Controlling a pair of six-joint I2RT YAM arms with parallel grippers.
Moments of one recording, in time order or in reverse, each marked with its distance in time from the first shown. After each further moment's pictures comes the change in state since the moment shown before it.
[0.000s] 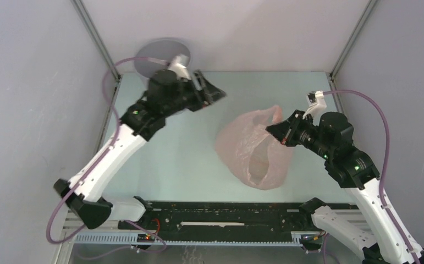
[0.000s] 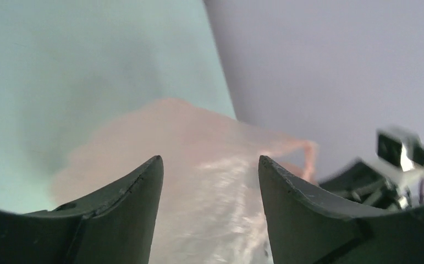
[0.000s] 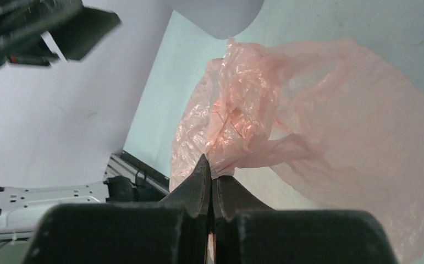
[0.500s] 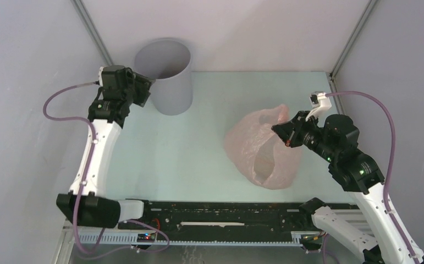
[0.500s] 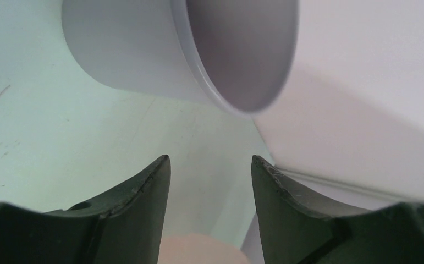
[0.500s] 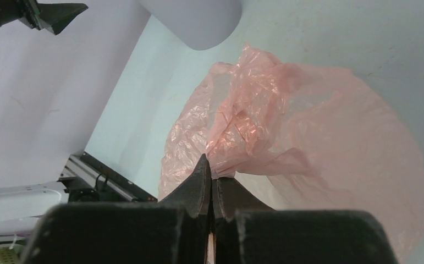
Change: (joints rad) left arm 0.640 -0.076 -0.089 -0.193 -0.189 -0.277; right arm -0.014 -0.032 0.014 -0.028 0.053 -0.167
